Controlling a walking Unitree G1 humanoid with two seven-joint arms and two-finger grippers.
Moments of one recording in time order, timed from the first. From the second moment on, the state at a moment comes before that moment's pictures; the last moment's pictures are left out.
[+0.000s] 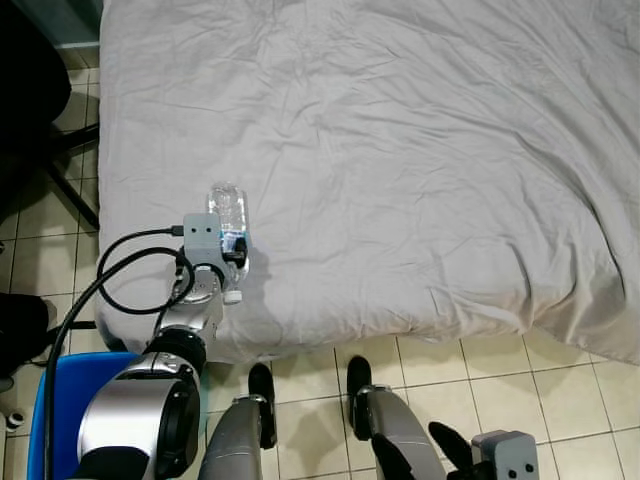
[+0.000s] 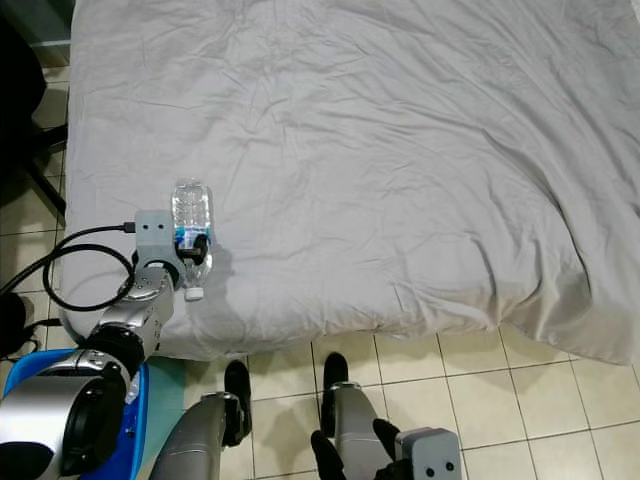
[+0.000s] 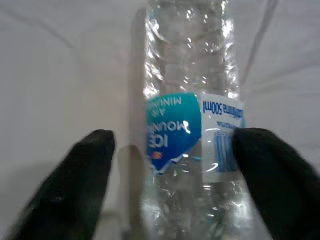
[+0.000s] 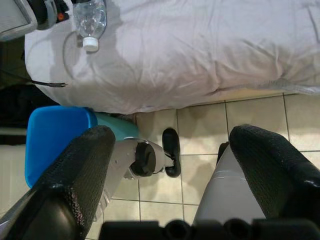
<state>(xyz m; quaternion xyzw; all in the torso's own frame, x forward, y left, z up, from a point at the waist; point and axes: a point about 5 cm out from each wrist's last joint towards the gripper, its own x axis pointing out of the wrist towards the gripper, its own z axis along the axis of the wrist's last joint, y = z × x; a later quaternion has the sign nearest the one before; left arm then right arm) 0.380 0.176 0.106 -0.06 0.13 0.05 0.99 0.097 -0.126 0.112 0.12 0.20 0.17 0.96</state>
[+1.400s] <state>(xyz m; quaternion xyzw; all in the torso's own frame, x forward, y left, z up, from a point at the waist) 0.296 0.293 0.040 0.02 0.19 0.22 0.96 0.220 -0.128 0.076 0.11 0.15 0.27 0.94</state>
